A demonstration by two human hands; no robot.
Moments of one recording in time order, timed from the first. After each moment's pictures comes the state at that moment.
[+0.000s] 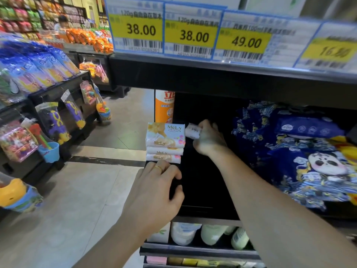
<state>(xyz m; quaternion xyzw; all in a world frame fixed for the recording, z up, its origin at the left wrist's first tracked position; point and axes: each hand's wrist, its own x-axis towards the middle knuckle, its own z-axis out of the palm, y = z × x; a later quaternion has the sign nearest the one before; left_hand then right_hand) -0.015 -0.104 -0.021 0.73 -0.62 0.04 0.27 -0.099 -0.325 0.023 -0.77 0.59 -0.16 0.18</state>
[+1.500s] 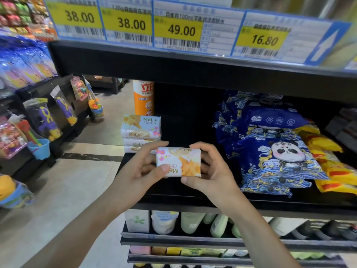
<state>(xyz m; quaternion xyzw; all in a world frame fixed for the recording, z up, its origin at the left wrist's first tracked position) -0.027 -0.109 -0.007 0.54 -0.54 -0.34 0.54 -0.230 -0.212 -0.007 -0.71 0.26 -0.36 0.54</state>
